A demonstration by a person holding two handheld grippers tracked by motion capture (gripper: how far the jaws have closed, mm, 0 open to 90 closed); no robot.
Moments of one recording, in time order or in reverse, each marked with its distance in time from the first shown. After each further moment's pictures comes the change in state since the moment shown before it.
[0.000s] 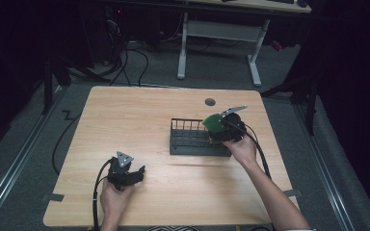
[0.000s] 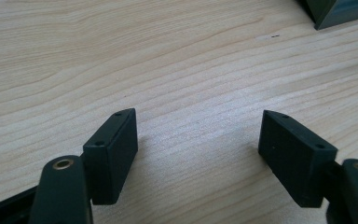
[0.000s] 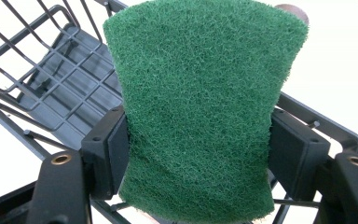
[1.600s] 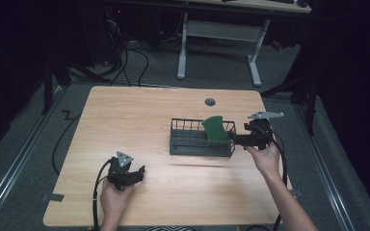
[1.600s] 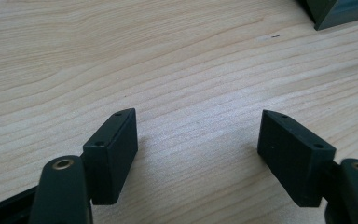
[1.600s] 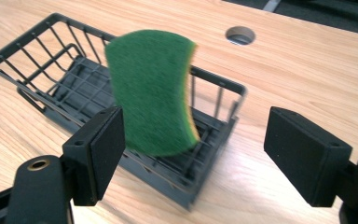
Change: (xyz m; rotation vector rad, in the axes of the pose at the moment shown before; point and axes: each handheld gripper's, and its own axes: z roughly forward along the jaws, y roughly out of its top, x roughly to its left) left arm 0.000 0.000 0.000 0.000 -0.002 -0.002; right arm -0.027 -0.038 -0.071 -0.156 -0.003 0.119
